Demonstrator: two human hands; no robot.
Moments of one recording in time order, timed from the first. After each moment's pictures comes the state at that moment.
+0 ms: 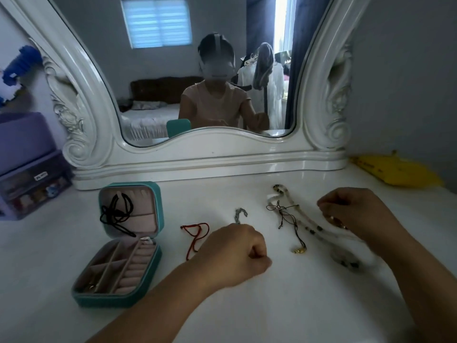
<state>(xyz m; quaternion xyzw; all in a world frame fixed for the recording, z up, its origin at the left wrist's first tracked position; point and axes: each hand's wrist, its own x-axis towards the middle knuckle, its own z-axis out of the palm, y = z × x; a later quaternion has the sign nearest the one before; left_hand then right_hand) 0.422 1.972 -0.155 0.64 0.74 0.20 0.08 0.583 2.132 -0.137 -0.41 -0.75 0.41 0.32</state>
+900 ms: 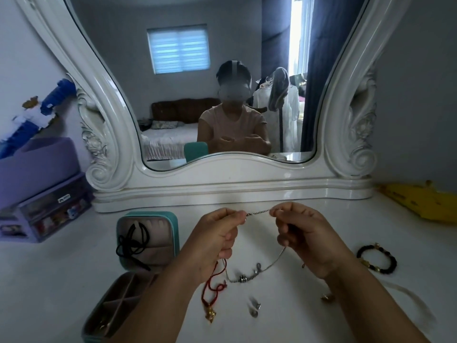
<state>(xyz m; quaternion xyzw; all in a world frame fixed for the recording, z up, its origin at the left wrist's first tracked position) 0.362 1.985 -0.122 0.31 0.62 0.64 0.35 0.485 2.106 -0.132 -0.15 -0.59 0.74 0.30</state>
